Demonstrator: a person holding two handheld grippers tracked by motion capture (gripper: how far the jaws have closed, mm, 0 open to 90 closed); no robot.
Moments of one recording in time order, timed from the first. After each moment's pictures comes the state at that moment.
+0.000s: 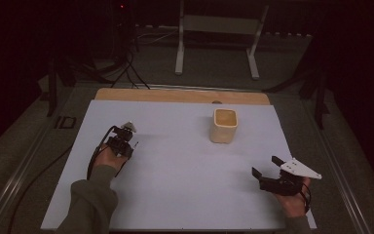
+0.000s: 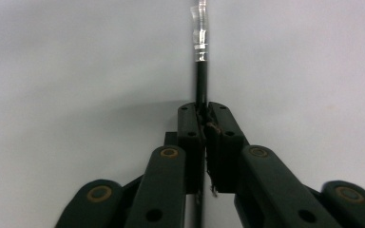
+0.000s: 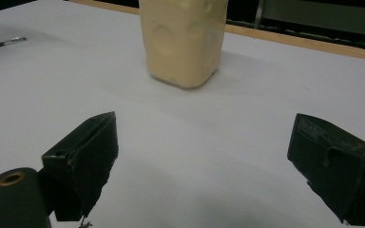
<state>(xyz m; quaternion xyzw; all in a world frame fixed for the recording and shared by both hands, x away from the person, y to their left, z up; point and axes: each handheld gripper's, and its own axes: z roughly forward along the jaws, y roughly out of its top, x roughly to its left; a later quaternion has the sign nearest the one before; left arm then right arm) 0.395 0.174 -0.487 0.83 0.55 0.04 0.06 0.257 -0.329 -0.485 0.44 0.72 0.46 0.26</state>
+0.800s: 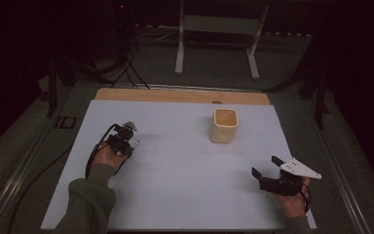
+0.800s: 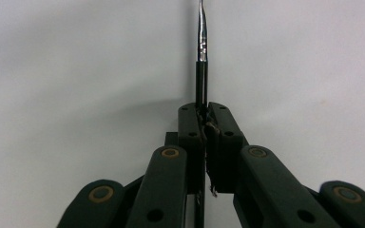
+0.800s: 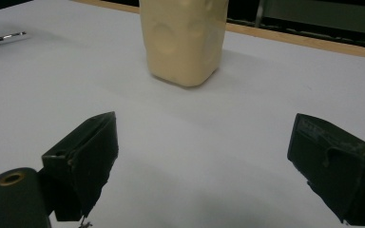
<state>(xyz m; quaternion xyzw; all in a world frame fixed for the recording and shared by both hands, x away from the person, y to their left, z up) 0.396 0.176 -0.480 0.85 0.52 0.05 0.08 0.257 -0.328 -0.486 0.44 0.73 0.46 0.26</state>
